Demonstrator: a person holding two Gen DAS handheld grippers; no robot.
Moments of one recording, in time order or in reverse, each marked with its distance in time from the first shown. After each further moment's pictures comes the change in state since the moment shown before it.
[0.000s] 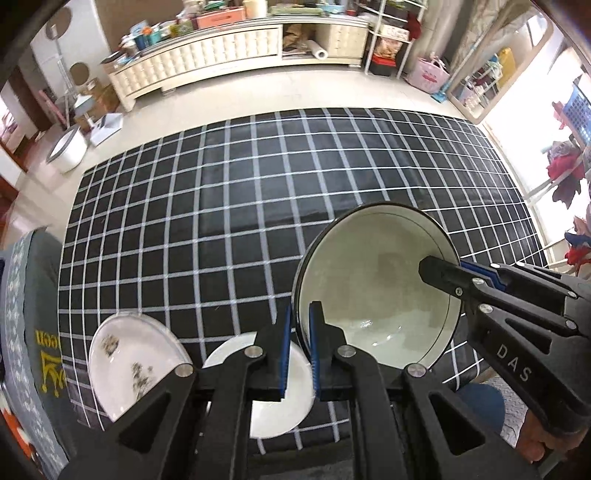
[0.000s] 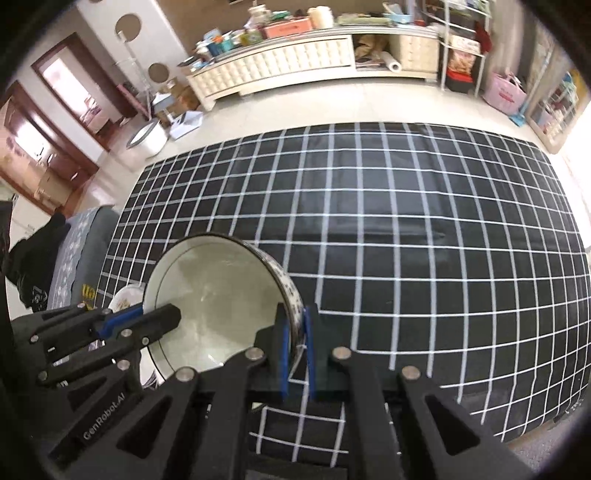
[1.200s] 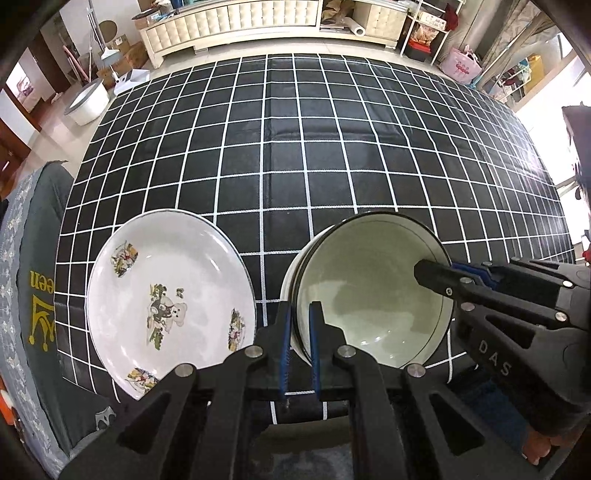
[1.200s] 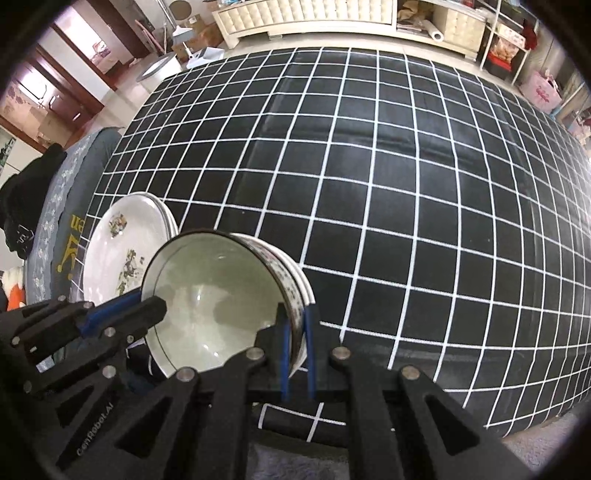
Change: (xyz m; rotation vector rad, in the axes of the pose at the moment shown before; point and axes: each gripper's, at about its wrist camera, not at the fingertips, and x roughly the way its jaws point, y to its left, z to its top) left arm 0.051 0.081 -0.096 -0.079 0.081 0.042; right arm 0.089 0.084 -0.053 -0.108 0.170 -0.033
